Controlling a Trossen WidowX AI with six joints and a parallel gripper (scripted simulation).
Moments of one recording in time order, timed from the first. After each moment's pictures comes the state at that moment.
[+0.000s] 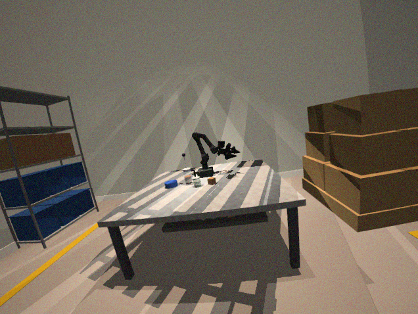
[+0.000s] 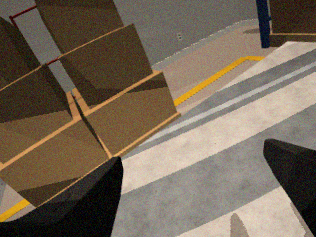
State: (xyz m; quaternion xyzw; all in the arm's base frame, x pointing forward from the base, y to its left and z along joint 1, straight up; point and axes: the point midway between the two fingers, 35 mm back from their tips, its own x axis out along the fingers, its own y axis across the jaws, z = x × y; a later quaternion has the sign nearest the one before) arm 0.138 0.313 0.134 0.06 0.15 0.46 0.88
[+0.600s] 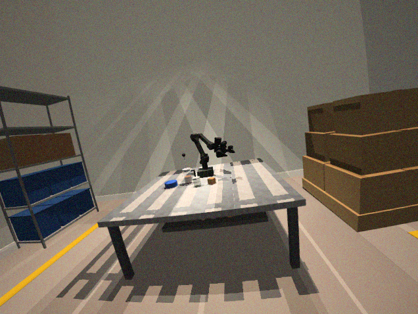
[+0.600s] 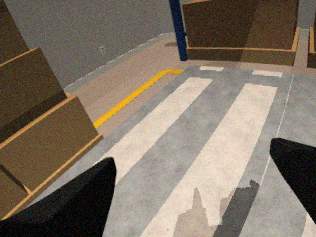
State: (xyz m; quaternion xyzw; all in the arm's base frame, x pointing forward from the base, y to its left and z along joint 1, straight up) arm 0.256 0.238 0.171 0.02 0.15 0.29 0.95
